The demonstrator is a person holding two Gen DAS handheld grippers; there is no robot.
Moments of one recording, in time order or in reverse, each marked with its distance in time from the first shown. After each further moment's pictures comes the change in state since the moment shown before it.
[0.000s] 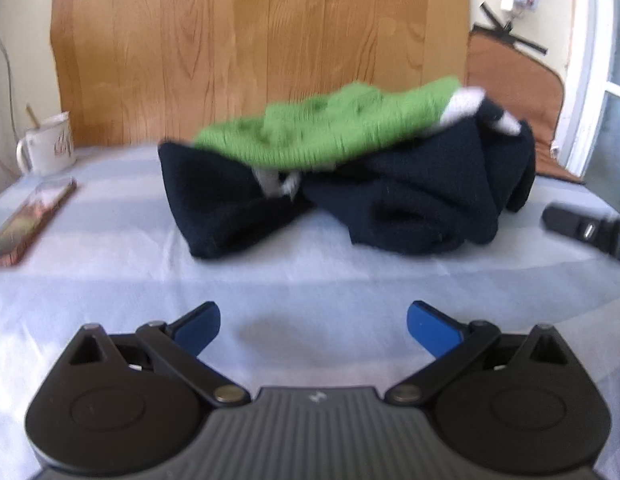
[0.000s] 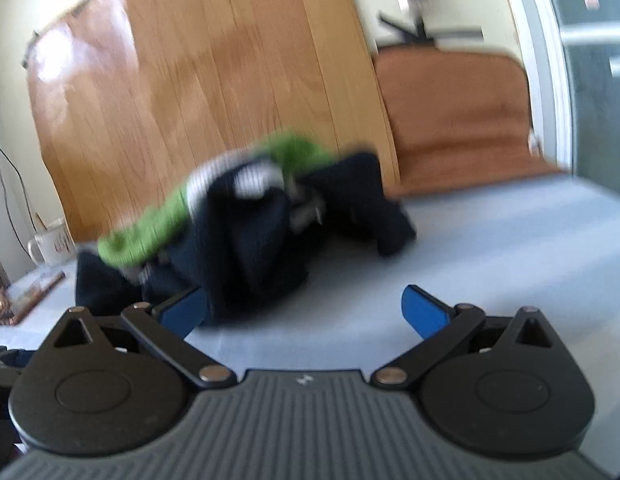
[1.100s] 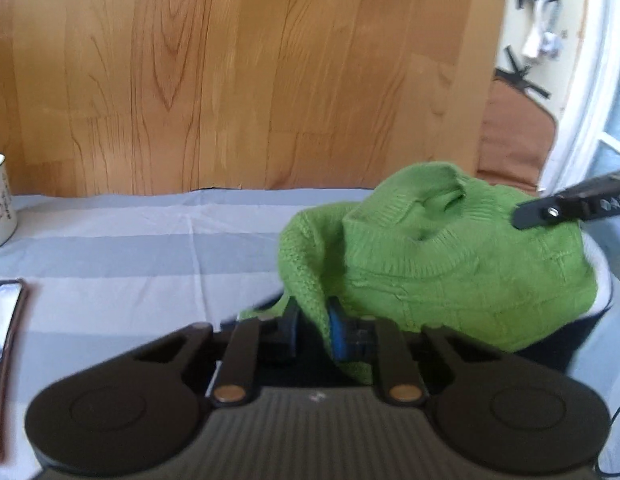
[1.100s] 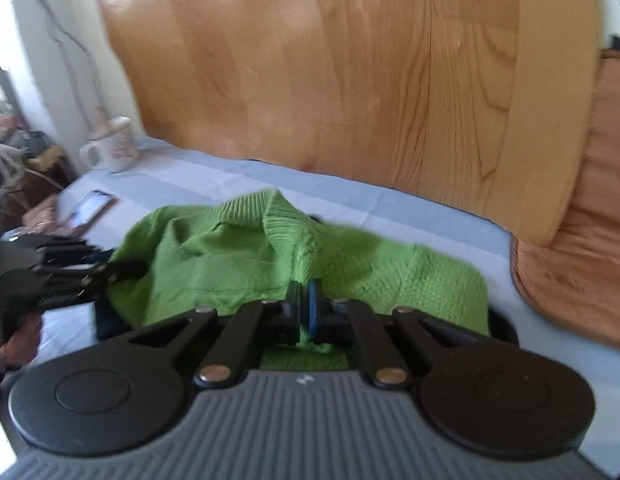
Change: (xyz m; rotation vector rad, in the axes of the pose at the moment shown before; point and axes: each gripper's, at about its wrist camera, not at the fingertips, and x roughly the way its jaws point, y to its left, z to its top) left arm 0.064 0.102 0.092 0.007 0.012 -0.227; right arm 0.157 0.024 0.139 -0.308 0.485 0.360
